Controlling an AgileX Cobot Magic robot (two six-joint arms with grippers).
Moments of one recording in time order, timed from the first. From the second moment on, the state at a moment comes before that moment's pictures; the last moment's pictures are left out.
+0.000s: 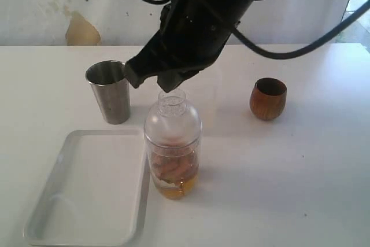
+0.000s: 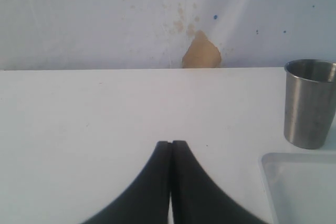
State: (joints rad) left arm 0.05 0.00 -0.01 0.06 0.21 -0.02; right arm 0.62 1.65 -1.61 0.14 1.13 -0.14
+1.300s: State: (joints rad) left arm 0.05 0.00 -0.01 0.06 0.21 -0.02; right arm 0.62 1.71 -1.57 0.14 1.12 -0.17
